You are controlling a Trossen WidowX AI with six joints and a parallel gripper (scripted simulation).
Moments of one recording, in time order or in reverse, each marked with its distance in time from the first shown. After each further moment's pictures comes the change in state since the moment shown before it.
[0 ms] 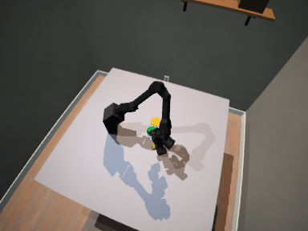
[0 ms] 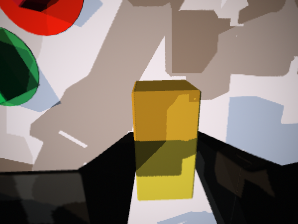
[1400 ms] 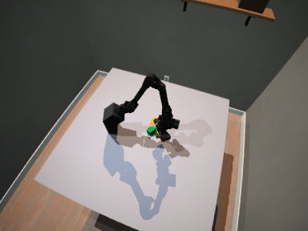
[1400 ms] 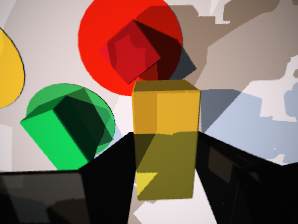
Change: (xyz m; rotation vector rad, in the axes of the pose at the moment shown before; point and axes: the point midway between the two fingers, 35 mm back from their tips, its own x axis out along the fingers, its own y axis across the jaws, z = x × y) arm 0.029 0.094 0.068 -0.034 0.072 -0.064
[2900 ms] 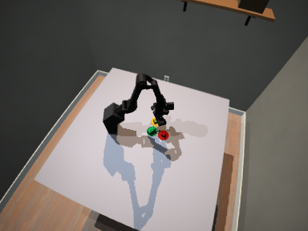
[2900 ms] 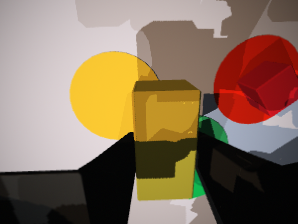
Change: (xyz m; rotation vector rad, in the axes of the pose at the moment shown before) arm -0.007 0.123 0.029 0.028 -0.086 0.011
